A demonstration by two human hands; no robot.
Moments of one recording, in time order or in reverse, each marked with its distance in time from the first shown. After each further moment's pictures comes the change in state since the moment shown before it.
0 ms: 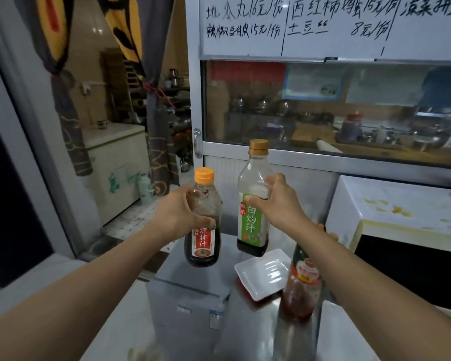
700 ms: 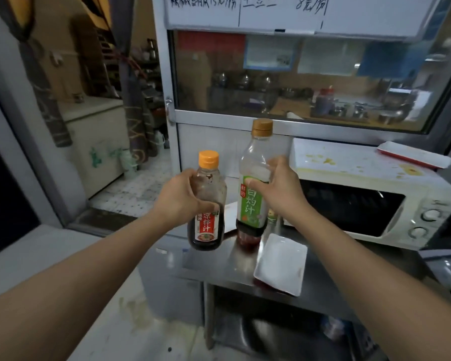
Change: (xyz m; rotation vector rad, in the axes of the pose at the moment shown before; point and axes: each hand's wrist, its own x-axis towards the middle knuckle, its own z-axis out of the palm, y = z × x) left_hand -0.146 0.073 0.072 -0.040 -0.037 0.061; right_hand -0.148 0.034 -0.106 -0.046 0.100 0.022
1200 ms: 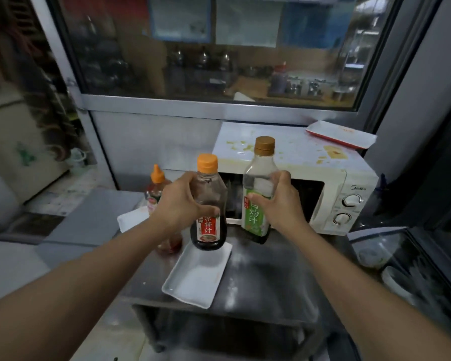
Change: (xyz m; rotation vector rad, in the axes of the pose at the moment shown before) left_hand 0.066 0.111 0.223 0.001 -0.109 0.096; right_hand 0.043 0.206 -0.146 -0.048 0.116 0.166
